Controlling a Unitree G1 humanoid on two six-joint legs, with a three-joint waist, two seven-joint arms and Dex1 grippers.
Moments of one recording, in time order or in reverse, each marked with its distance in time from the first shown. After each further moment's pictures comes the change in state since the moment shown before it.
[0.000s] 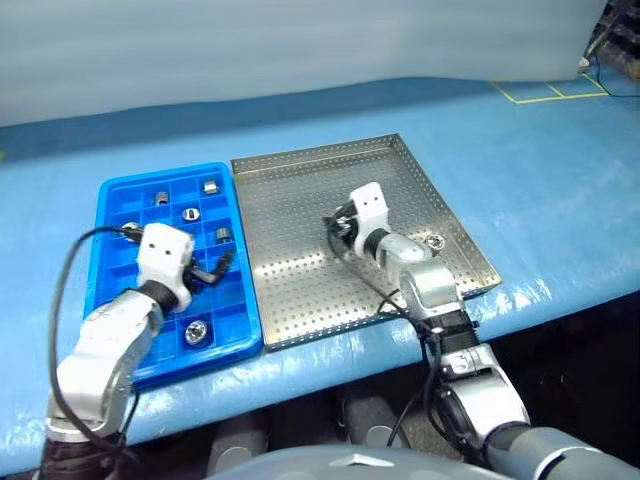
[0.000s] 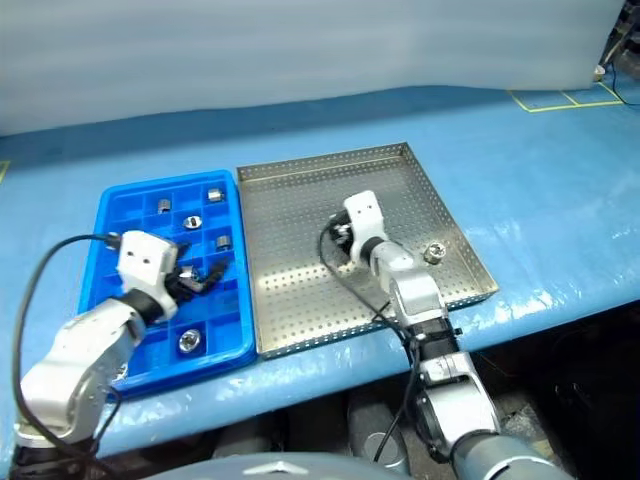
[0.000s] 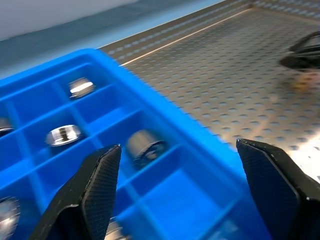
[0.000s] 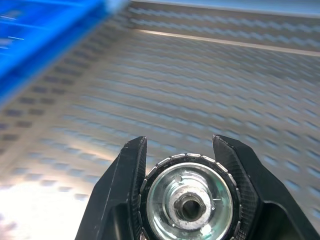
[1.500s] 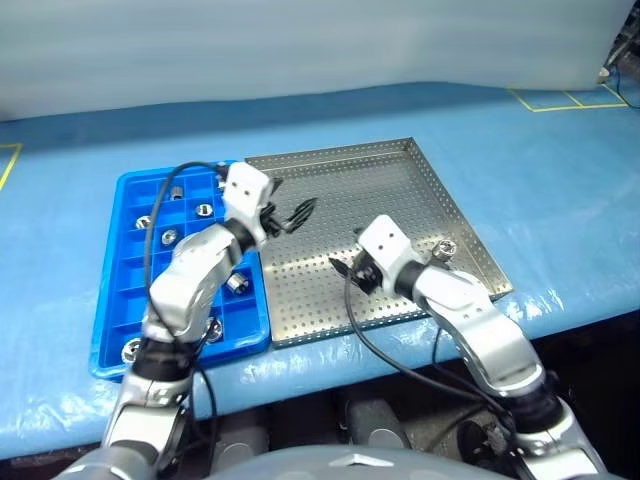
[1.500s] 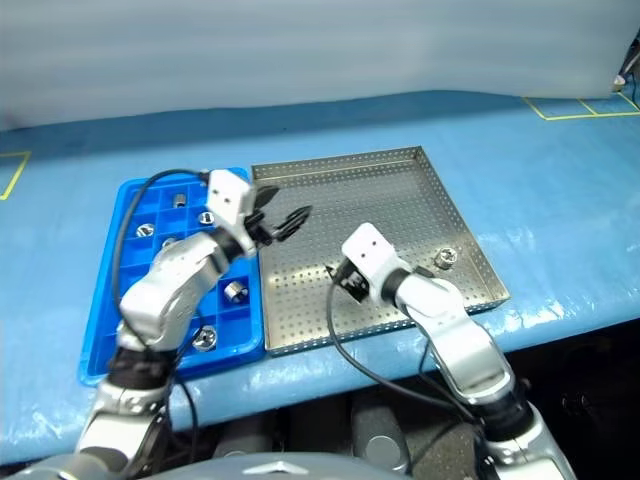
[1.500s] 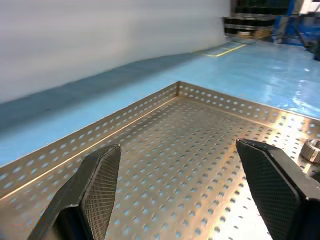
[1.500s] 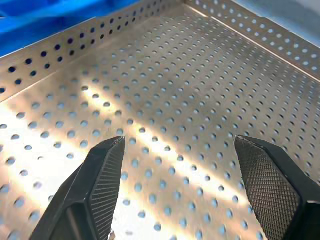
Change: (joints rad) left arm -0.614 -0.315 -0.362 0.607 0.057 -0.330 -0.166; right arm 0.371 -0.421 0.022 -0.690 -0.078 0.208 0.034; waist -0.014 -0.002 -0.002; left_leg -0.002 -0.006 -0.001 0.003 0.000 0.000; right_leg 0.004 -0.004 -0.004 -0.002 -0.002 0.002
